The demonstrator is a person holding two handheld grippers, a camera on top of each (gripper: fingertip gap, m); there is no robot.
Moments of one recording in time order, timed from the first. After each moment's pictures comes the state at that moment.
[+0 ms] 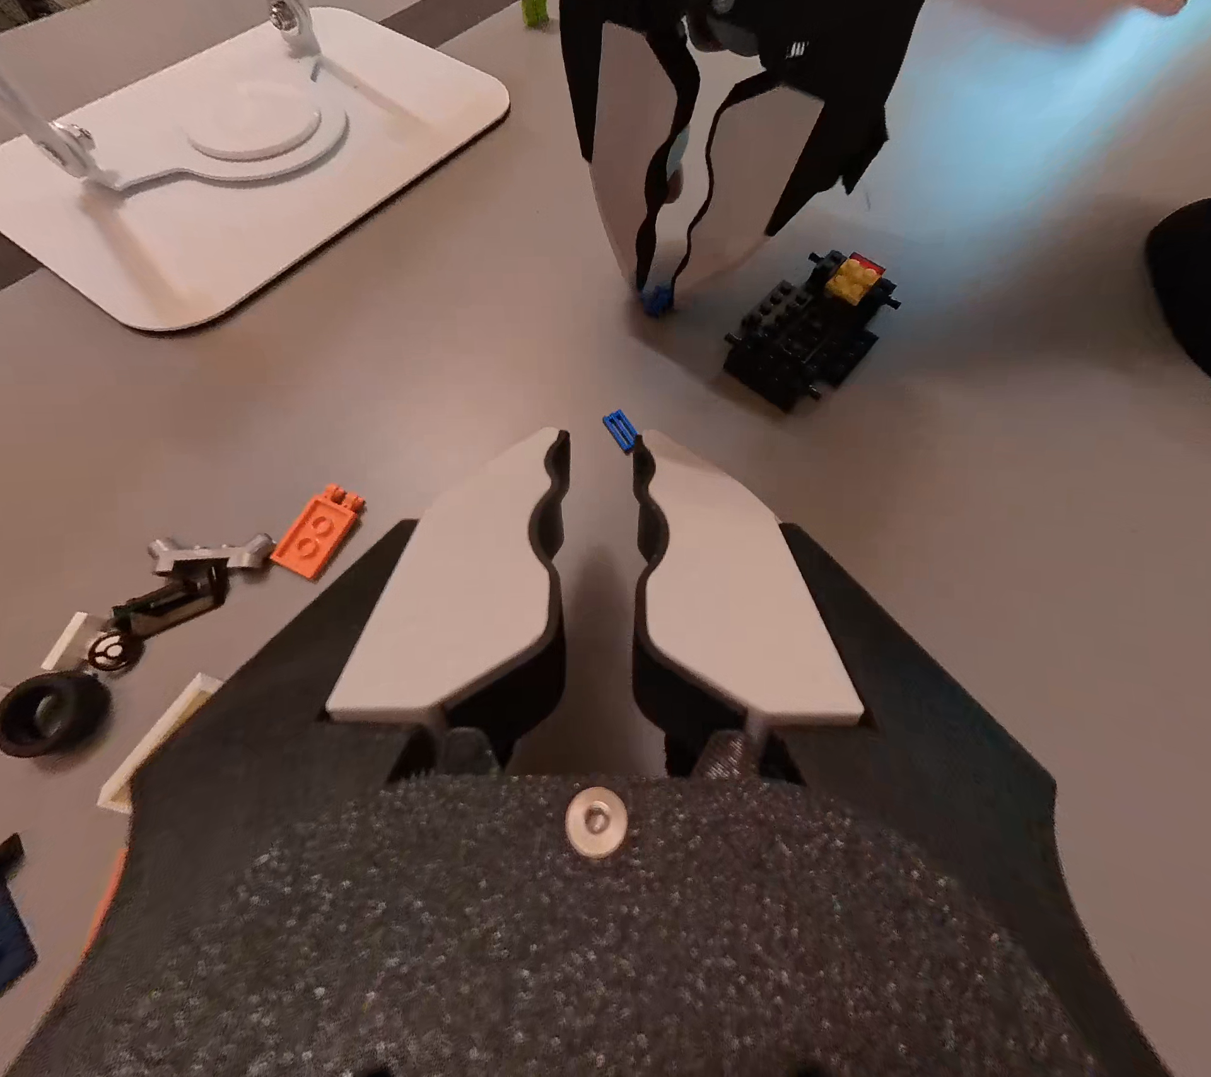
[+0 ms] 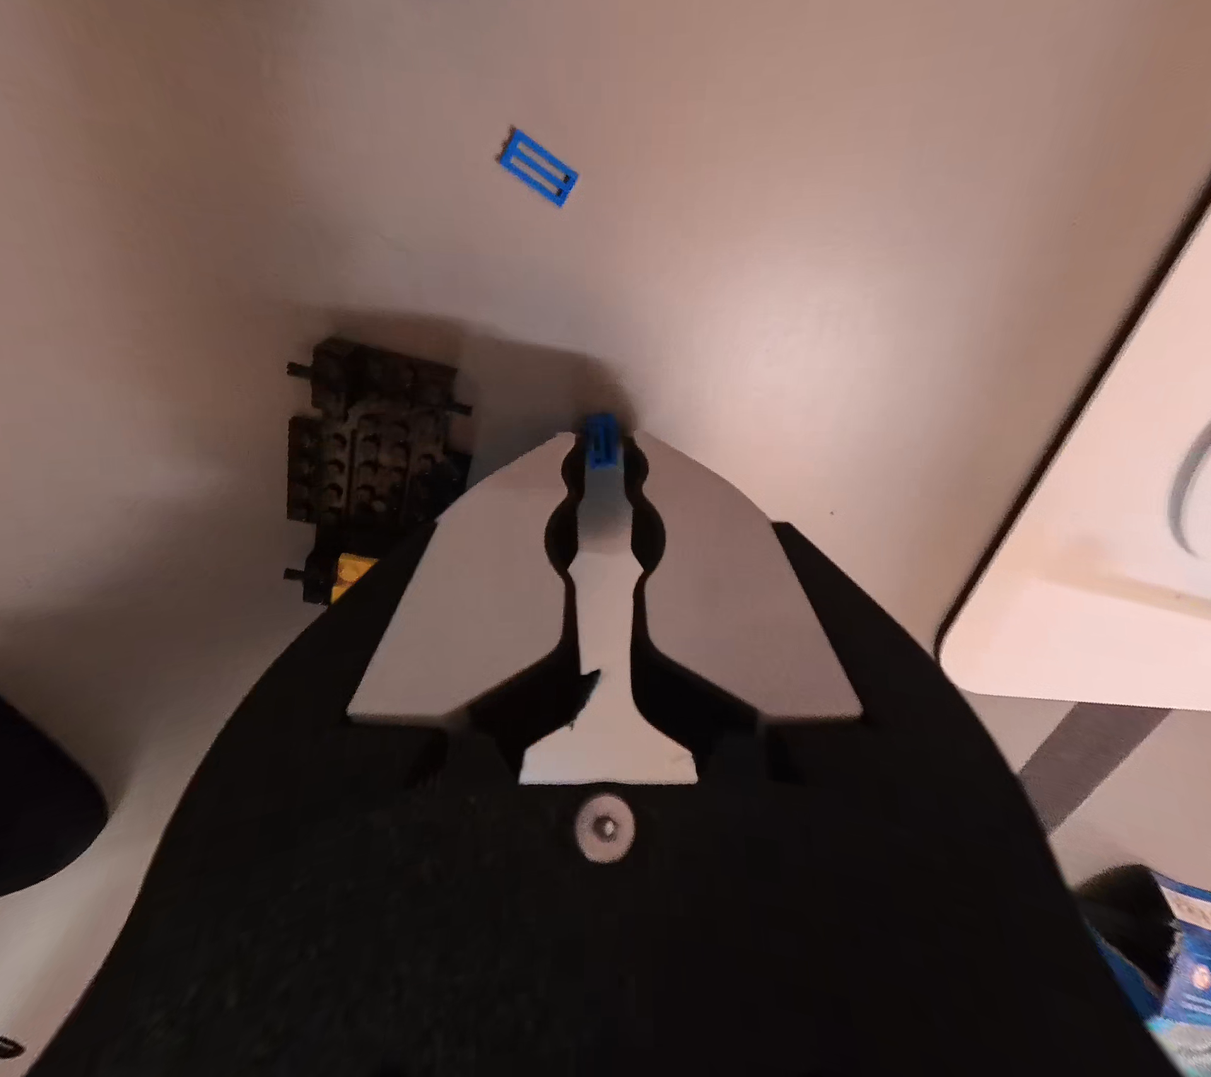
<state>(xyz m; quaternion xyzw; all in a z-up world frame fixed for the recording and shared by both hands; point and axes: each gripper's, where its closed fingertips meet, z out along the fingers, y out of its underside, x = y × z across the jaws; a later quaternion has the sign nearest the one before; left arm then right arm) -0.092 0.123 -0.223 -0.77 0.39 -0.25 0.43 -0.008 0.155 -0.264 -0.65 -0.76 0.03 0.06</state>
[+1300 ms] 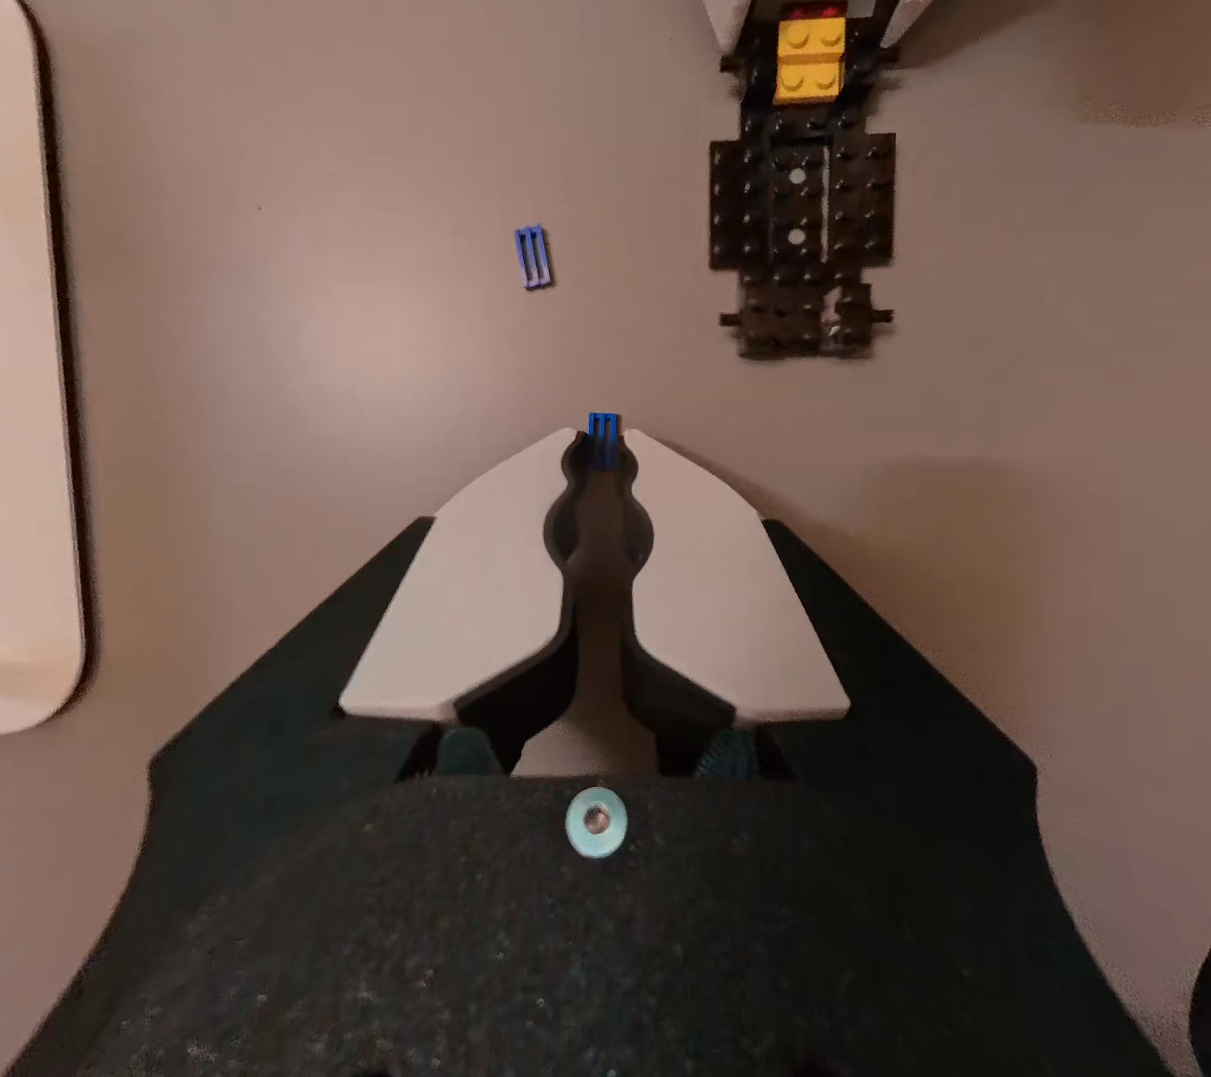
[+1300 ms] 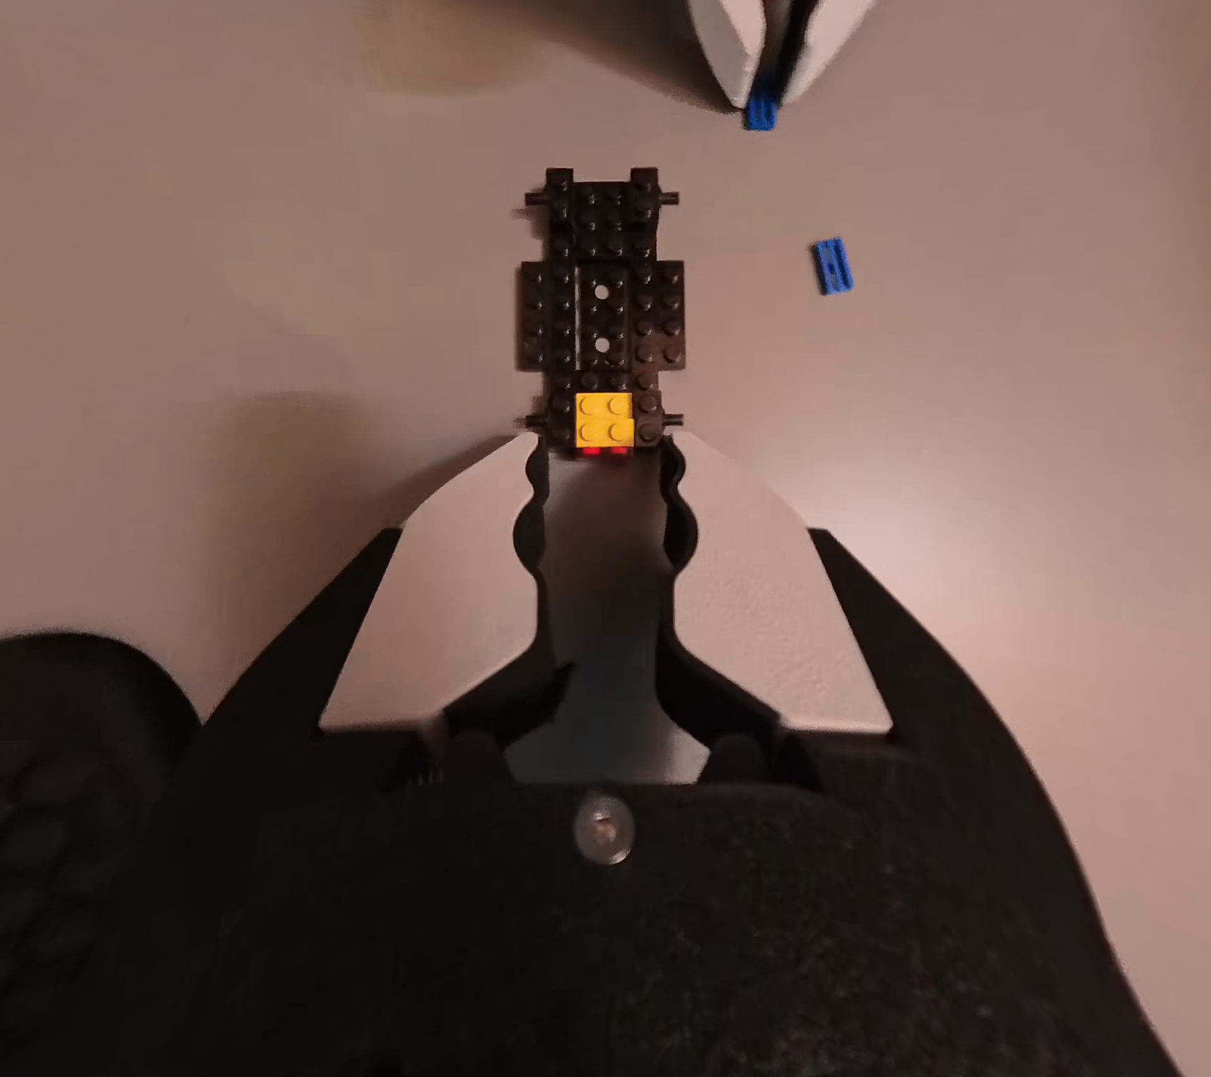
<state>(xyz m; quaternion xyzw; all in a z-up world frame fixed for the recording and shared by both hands) -0.056 0.132 -0.263 -0.67 0.69 -0.17 0.19 0.037 0.081 -0.258 -0.68 -0.66 0.22 0.23</state>
